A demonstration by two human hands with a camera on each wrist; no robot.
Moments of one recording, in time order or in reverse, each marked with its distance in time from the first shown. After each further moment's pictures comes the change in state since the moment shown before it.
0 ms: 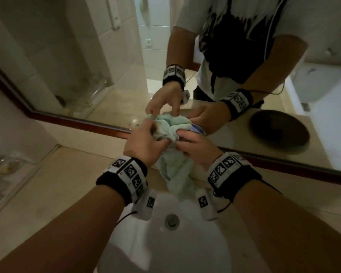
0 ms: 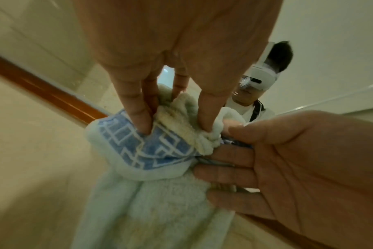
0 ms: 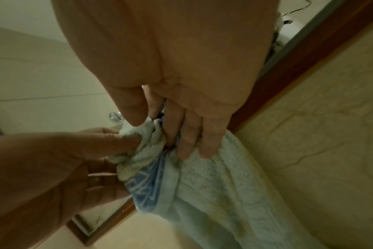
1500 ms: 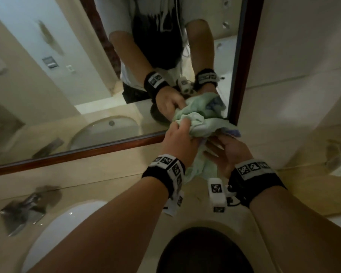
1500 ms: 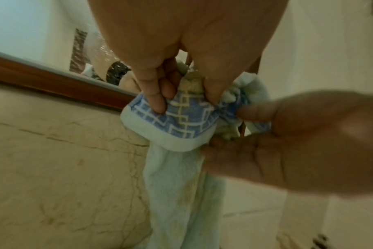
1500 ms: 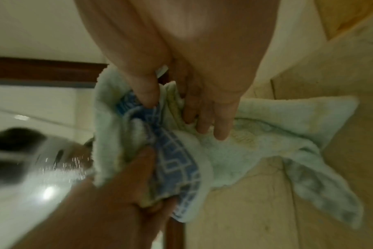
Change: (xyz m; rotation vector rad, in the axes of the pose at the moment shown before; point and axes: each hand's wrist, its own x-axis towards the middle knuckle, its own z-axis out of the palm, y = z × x) left_hand -0.185 0.339 0.315 0.067 -0.264 0.523; right_hand -0.344 0.146 -0.318 1.007 0.858 0.247
